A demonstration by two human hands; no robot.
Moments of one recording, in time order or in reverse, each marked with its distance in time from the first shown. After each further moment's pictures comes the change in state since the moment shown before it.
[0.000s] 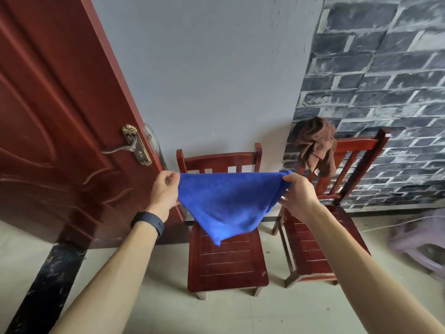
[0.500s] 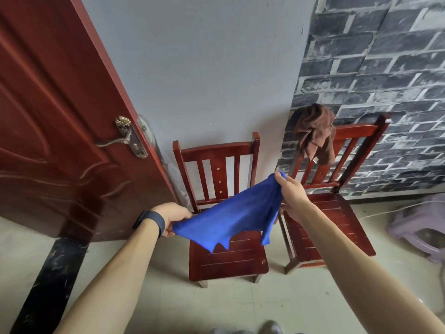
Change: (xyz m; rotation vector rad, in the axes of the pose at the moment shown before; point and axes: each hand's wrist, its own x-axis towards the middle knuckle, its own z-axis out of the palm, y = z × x) left_hand -0.018 -0.037 0.000 0.647 -0.434 -0.561; right_hand 0.017 0.038 -0.011 -0.358 0.101 0.038
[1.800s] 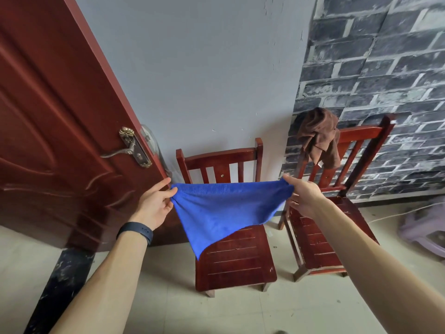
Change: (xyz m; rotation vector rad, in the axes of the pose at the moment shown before) left_hand 0.002 0.004 -0.046 -1.037 0.087 0.447; right_hand 0.017 -0.017 -0.019 0.194 0.017 0.105
